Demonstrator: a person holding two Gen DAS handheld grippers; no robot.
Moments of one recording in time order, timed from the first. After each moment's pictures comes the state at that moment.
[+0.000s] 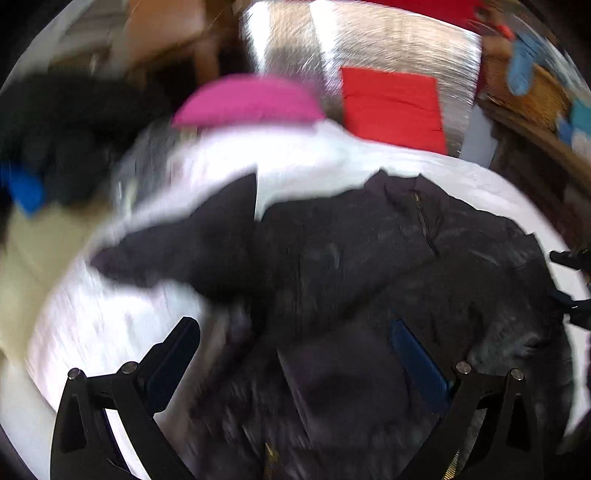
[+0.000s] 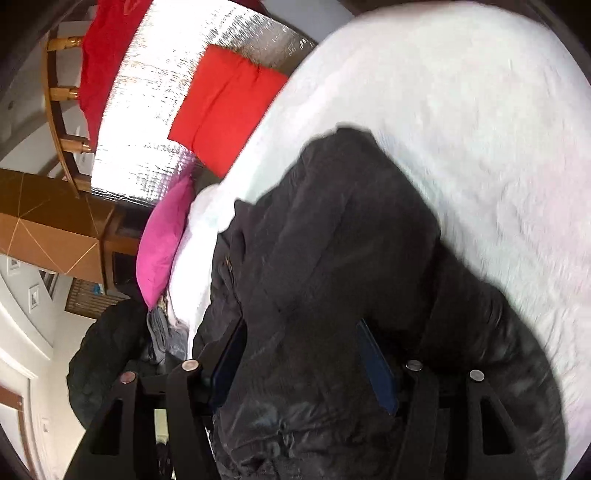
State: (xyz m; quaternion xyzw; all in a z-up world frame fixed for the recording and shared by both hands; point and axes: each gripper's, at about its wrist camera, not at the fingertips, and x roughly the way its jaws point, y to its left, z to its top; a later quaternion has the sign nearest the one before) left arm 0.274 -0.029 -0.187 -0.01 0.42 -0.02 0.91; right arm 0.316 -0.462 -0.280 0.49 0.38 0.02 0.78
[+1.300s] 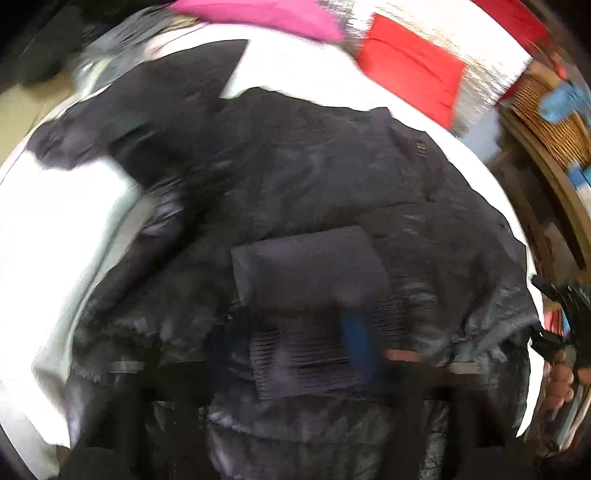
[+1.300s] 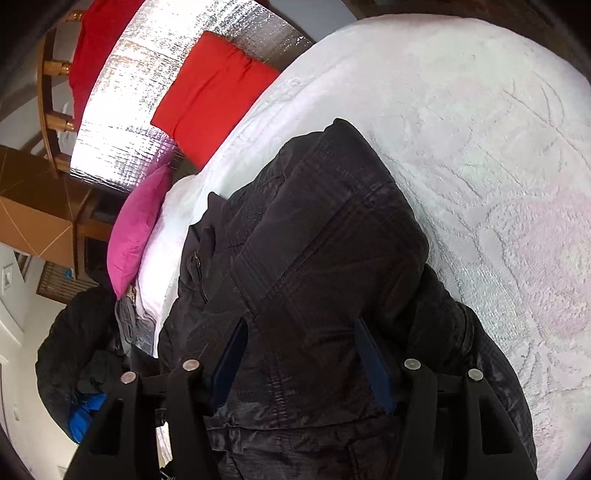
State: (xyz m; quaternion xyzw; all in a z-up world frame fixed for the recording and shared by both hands) left arm 0.319 -0.052 -0.258 -0.12 0.52 -0.07 0.84; right arm 0.314 -0.468 -0.286 0.45 0.42 0.00 0.79
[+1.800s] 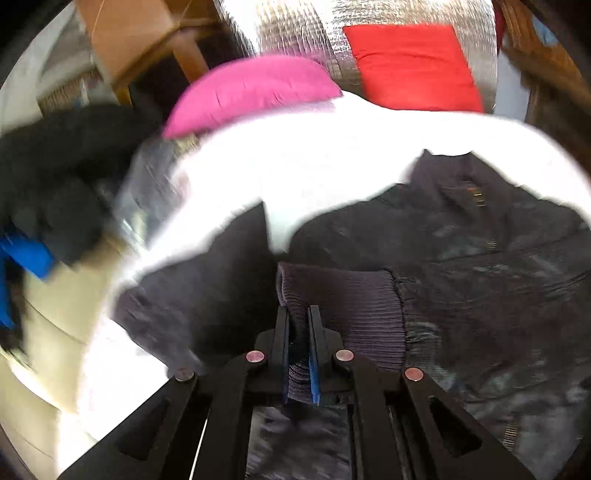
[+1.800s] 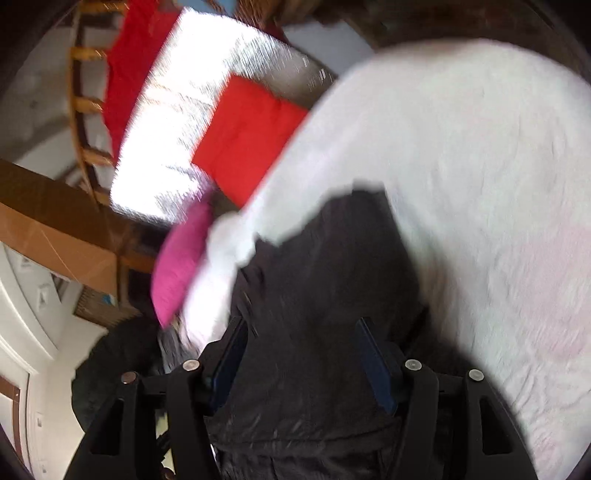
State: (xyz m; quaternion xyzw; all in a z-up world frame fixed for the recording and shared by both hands) left arm 0.409 -0.080 -0.187 0.16 0.44 0.06 0.88; right arm 0.294 -0.497 -0.254 0.50 0.31 0.02 0.81
